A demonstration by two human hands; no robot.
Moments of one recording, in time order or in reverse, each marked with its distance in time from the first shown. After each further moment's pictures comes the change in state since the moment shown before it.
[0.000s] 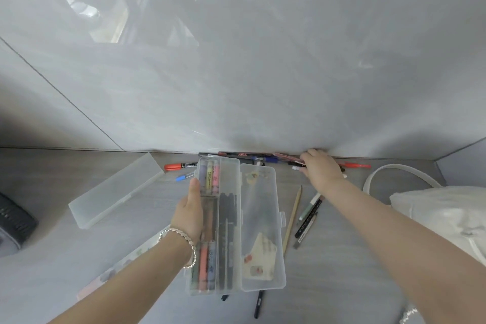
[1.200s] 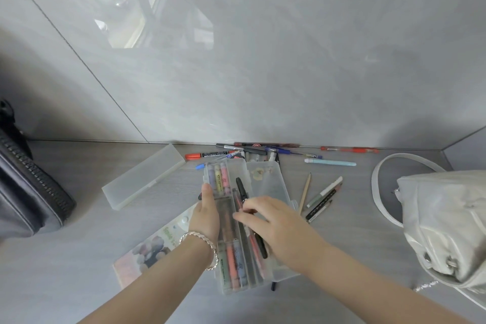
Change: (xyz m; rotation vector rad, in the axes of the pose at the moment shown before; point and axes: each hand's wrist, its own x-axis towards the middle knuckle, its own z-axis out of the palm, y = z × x) left_hand -0.038 -0.024 -0.019 -0.010 -0.026 -0.053; right_hand -0.161 -0.137 -0.041 0.297 0.288 -0.674
